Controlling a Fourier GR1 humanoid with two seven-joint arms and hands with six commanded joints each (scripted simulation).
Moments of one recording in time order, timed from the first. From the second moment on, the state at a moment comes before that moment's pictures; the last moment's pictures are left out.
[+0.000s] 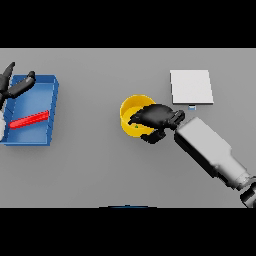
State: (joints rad) left arm -0.48 0.53 -0.01 -1.18 -0.17 -0.11 0.44; right arm -0.71 -0.33 0.69 -1.06 0.89 0.42 -0.24
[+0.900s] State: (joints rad) left arm -0.49 0.54 -0.02 -1.18 -0.18 -0.12 0.44; right arm -0.74 -0.40 0.65 -1.18 0.81 0.54 -0.21
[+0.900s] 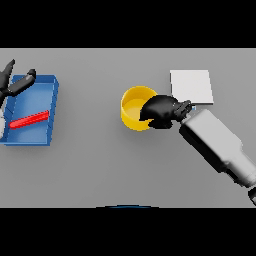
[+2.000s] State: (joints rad) left arm -0.47 0.53 0.01 -1.24 -0.13 -0.12 0.53; right arm -0.83 -0.55 0.47 -1.00 0.81 0.38 -0.15
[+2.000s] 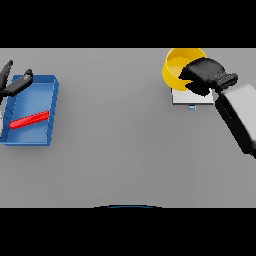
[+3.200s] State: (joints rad) left arm -0.48 0.53 0.00 -1.26 -0.13 -0.13 0.57; right arm -0.89 -0.48 0.41 -0.62 0.78 0.28 -0.19
